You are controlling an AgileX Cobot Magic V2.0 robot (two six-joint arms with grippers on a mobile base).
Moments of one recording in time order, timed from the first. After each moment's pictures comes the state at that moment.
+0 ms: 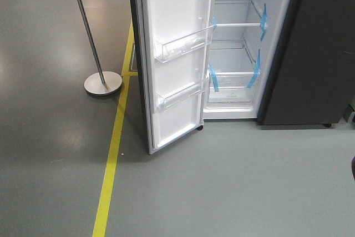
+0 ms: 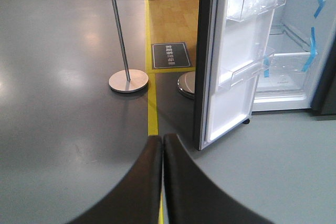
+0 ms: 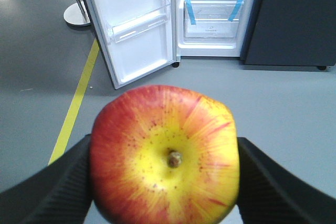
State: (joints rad) left arm 0.02 -0.01 0.03 -0.01 0.35 -0.06; right arm -0.01 0.48 -0.65 0.14 0.84 -0.05
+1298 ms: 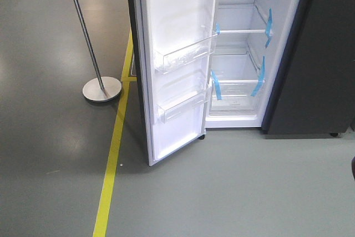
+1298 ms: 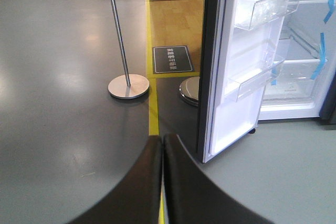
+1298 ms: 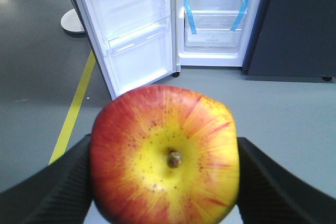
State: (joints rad) left arm 0.02 -0.01 0.03 -0.01 0.35 -0.06; right arm -0.01 0.48 -0.65 0.14 0.84 -0.05
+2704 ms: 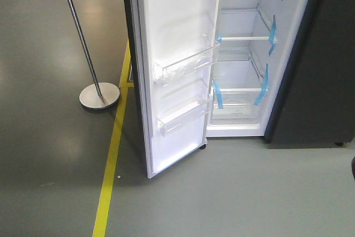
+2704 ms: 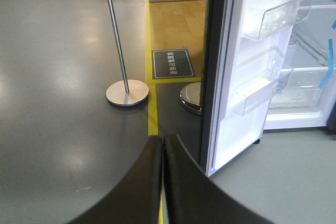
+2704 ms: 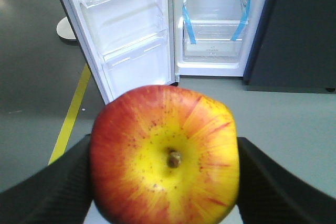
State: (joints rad) left arm 0.02 -0.01 0.03 -0.01 0.35 -0.06; right arm -0.01 0.48 -0.65 0.14 0.84 -0.05
